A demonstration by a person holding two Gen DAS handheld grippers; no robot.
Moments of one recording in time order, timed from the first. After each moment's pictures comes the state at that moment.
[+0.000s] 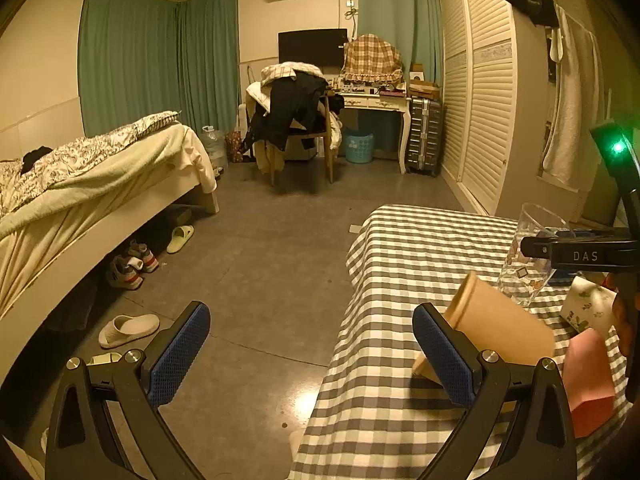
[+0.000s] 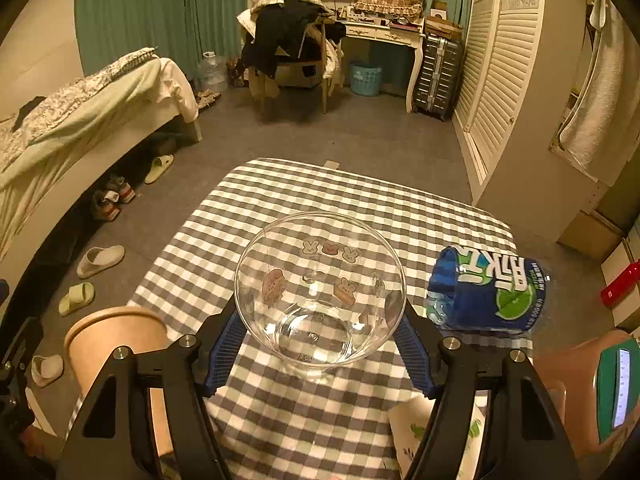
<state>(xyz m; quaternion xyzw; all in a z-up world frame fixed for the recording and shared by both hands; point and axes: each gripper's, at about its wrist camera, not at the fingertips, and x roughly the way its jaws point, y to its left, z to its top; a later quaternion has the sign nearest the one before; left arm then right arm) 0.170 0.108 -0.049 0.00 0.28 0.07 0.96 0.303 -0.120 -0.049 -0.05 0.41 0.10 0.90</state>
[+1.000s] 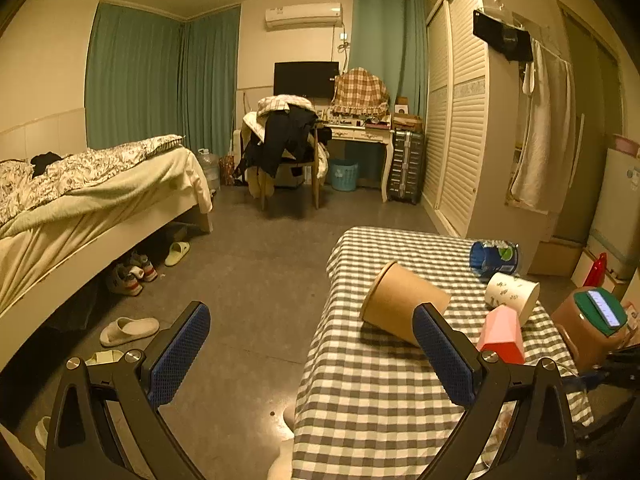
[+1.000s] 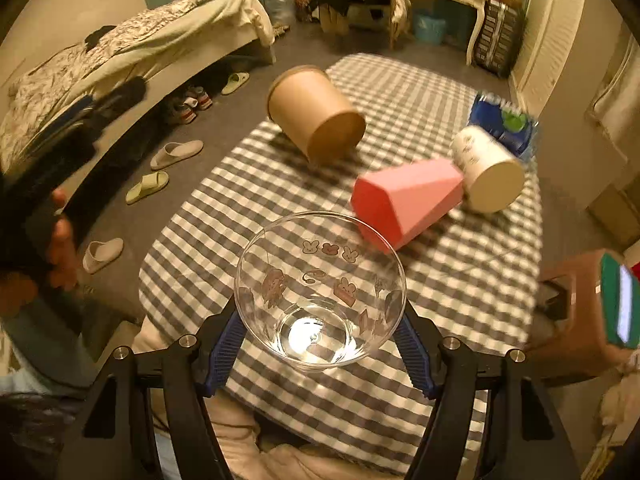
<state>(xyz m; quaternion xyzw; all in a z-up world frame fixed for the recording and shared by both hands) 0.045 0.101 -0.004 -0.02 0.23 0.04 0.97 0.065 -0.113 -0.032 -0.08 0.52 0.20 0.83</state>
